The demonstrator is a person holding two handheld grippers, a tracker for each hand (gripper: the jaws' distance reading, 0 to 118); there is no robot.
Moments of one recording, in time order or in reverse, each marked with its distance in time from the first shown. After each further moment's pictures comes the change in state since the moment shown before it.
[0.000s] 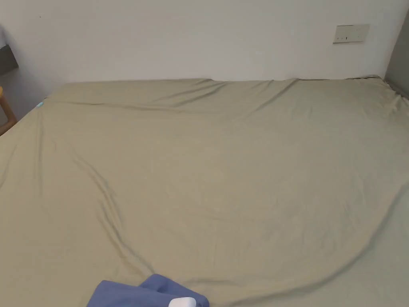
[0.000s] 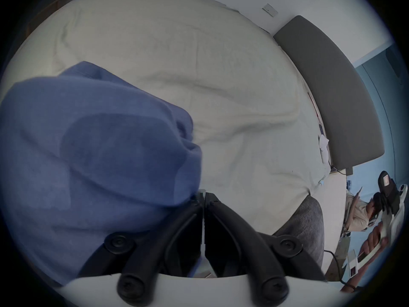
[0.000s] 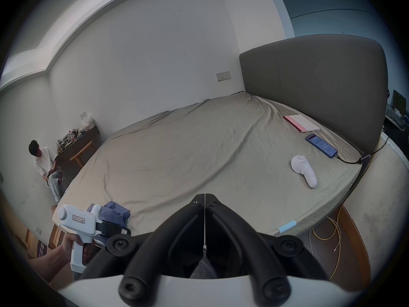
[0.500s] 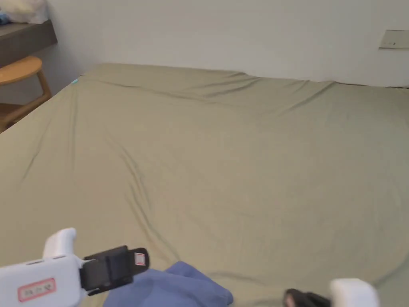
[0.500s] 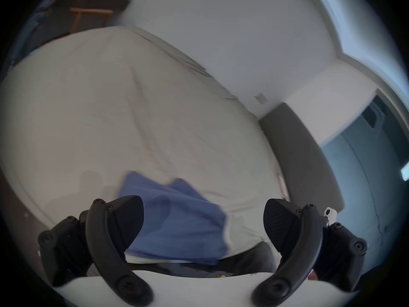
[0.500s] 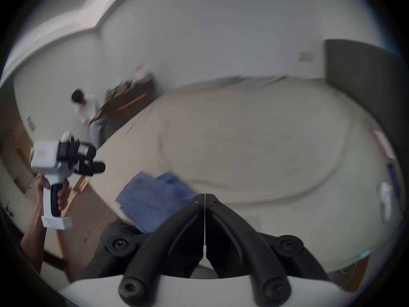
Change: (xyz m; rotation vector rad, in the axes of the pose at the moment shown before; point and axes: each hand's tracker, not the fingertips) left arm -0.145 0.020 0.224 0.488 -0.126 0.199; right arm -0.191 -0.026 -0.137 -0.312 0.437 0.279
